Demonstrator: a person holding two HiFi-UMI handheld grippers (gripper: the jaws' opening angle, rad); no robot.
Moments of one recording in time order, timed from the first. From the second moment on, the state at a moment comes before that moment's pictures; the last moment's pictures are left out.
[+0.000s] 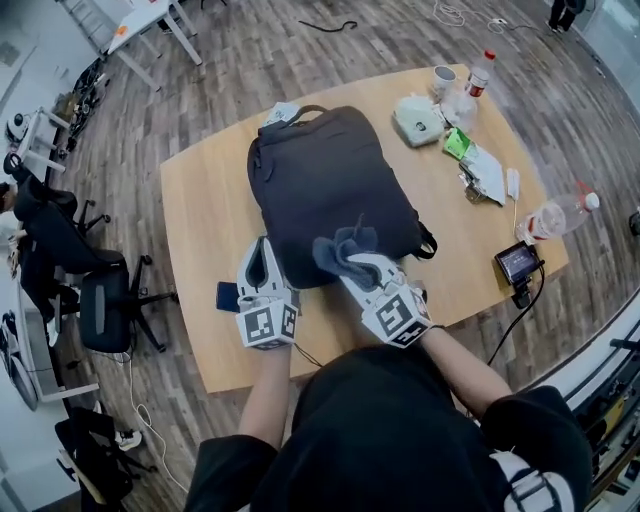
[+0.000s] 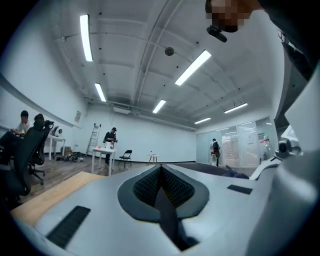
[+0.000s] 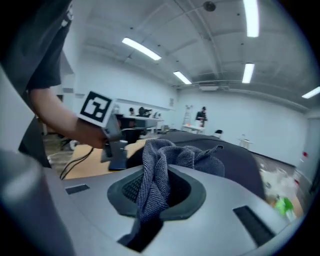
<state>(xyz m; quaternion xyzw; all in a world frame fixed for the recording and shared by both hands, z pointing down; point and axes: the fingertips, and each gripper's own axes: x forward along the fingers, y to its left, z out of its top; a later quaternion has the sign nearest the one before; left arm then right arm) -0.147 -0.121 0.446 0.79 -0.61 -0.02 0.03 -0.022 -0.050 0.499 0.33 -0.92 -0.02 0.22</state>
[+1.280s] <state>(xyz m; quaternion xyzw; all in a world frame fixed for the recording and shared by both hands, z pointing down) -0.179 -0.117 0.467 0.76 -0.65 -0.04 0.07 -0.086 -0.096 0.482 0.35 -0.91 0.03 0.24</state>
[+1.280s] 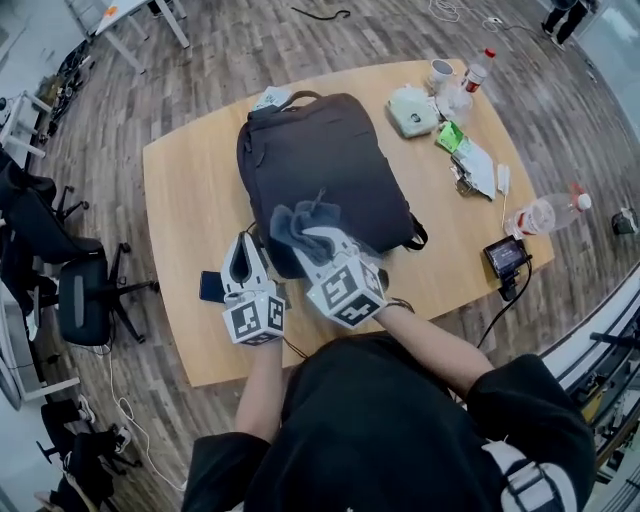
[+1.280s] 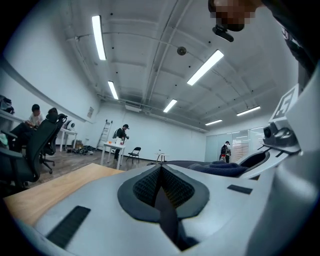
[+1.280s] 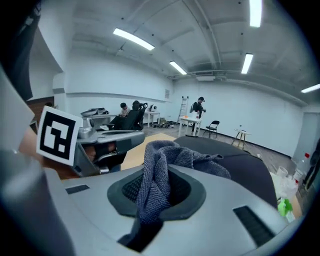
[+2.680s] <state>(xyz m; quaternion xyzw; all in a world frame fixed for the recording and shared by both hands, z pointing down) -0.091 -0.132 0.443 0.82 -0.57 0.00 -0.01 -0.072 -0.203 0.461 0.30 -0.89 0.03 0.33</state>
